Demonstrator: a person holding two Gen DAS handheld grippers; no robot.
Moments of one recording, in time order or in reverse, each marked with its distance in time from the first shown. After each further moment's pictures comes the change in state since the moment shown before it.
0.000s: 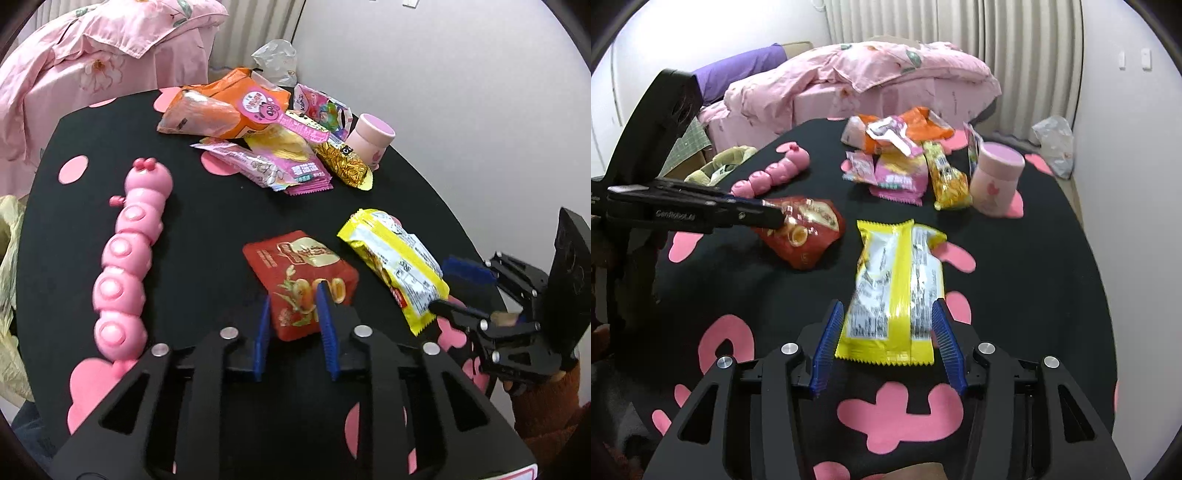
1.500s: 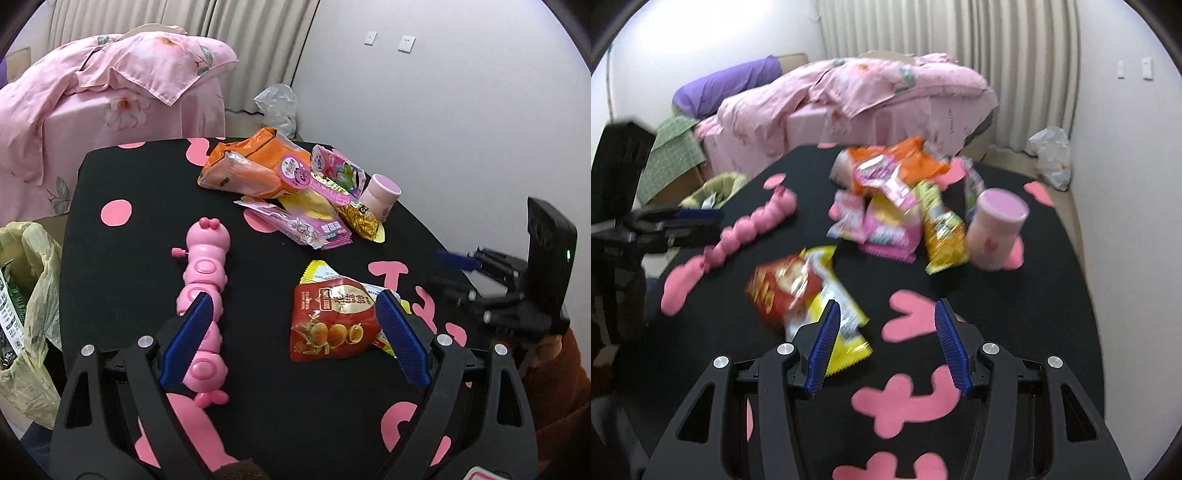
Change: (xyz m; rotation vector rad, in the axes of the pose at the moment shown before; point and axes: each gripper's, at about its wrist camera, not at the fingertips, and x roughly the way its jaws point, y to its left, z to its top) left arm -0.041 0.031 0.006 0.007 -0.183 -0.017; right arm 0.014 -0.003 0.041 0.008 -0.026 0.011
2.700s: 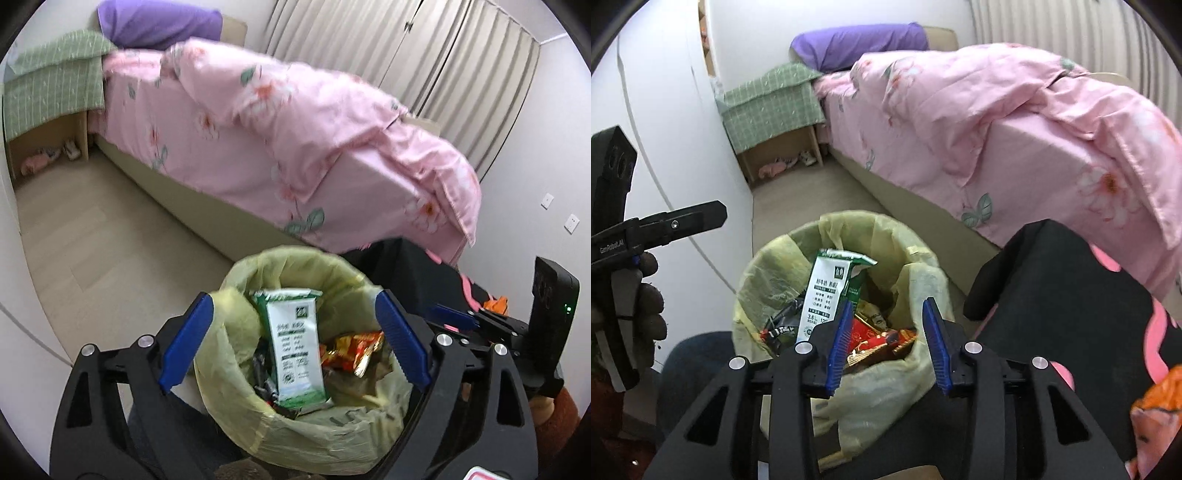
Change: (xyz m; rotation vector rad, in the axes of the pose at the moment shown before) left arm -0.172 0.294 -0.039 -0.535 -0.308 0.469; right arm 0.193 0.273 0.195 -0.303 0.055 0.384
